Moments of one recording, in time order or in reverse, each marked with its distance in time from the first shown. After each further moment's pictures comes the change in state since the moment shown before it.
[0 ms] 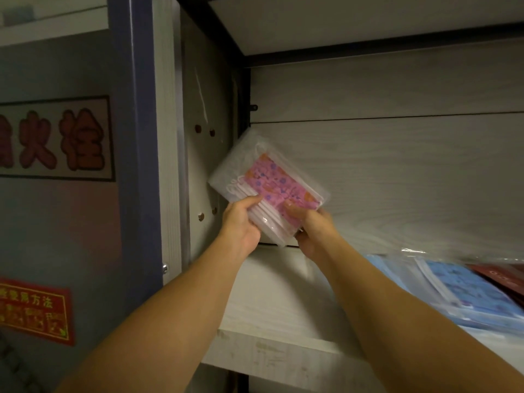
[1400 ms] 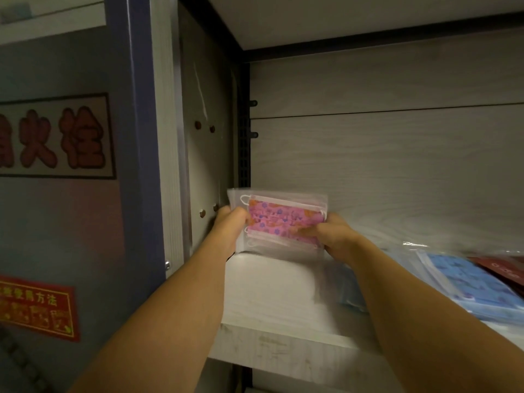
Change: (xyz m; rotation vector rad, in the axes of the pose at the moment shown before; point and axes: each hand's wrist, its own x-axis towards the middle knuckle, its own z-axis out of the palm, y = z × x) left_hand -0.017 0.016 -0.021 0.790 0.186 -0.002; right_hand 0.013 0.003 -0.051 -0.508 -0.121 0.074
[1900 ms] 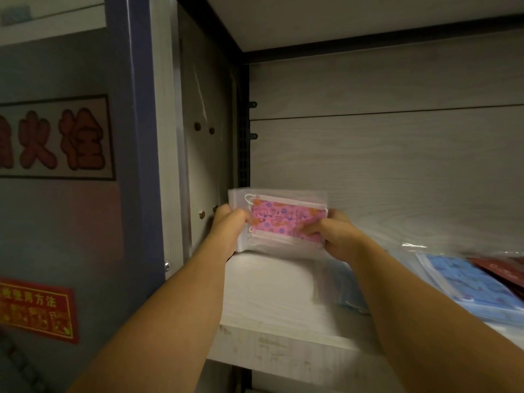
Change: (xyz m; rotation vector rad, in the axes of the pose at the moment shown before) left_hand 0.004 -0.002 -0.002 -0.040 -0.009 0.042; right_hand -0.004 -0.010 0.000 0.079 0.081 0.016
